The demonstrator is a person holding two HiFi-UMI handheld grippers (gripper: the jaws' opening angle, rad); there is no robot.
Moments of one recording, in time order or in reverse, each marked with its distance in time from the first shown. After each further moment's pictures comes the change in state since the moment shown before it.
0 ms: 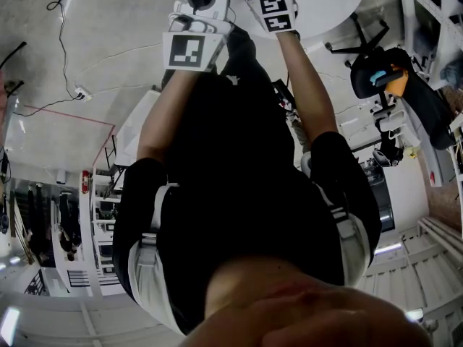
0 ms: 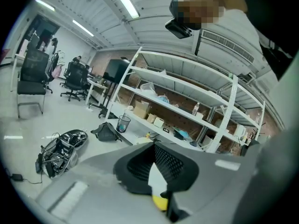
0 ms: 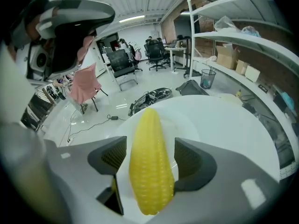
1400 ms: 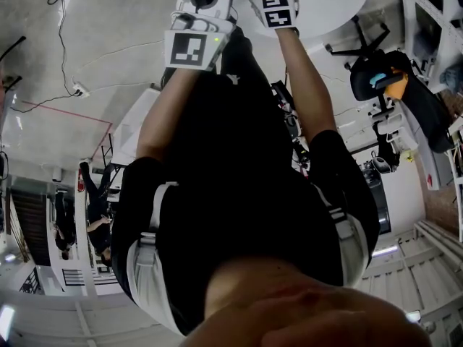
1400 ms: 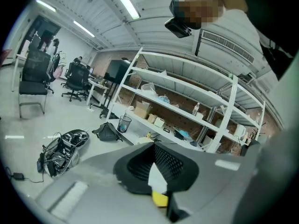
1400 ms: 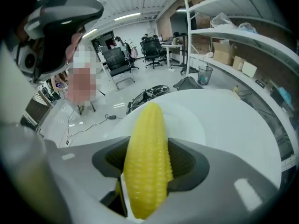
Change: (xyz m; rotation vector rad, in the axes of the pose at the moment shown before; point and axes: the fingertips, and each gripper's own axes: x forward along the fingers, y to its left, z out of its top) left arm -0.009 0.000 -0.008 0.003 -0.006 0.007; right arm 0.009 -0.003 -0.013 0.038 0.031 -0.026
